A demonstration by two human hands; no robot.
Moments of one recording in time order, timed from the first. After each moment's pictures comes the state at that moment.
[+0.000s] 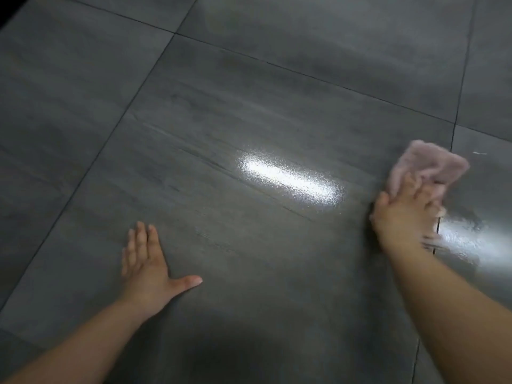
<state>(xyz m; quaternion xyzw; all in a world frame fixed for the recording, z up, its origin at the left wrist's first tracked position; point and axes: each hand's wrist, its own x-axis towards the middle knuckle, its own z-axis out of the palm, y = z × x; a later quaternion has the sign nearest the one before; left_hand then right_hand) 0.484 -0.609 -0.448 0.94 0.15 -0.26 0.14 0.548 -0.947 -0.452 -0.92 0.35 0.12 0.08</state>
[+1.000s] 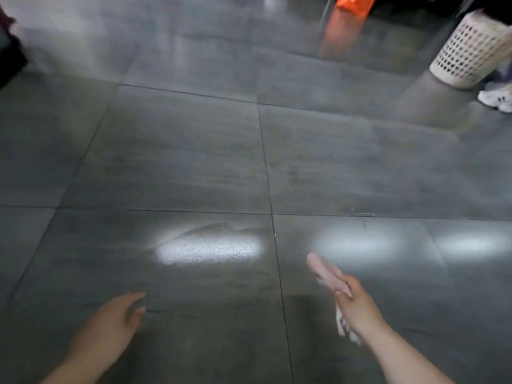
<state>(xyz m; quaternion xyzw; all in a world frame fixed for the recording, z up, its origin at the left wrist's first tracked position) 0.586 -0.704 -0.300 0.93 -0.05 -0.24 0.26 0.433 -1.043 -0.254 -0.79 0.48 0.09 0.36</state>
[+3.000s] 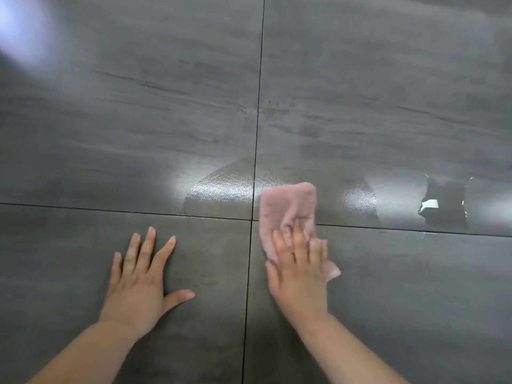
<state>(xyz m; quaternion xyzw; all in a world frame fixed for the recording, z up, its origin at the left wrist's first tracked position) 0.684 -0.959 -0.445 0.95 -0.14 -0.27 0.06 0.600 -1.169 -0.481 -0.98 0.16 0.01 0.10</state>
